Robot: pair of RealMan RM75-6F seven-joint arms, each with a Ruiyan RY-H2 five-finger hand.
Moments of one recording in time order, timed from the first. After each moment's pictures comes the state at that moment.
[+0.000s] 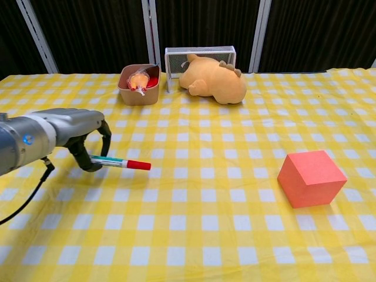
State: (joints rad) left arm -0.83 -1.61 -0.17 -1.75 0.48 1.26 0.95; right arm 0.07 -1.04 -0.03 -1.60 -1.61 1.46 0.19
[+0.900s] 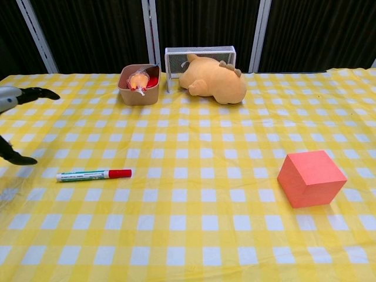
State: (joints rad) left arm -0.55 -1.36 0.01 -1.81 1.01 1.34 0.50; right arm 0.06 -1.04 -0.03 -1.59 -1.61 1.46 0.16
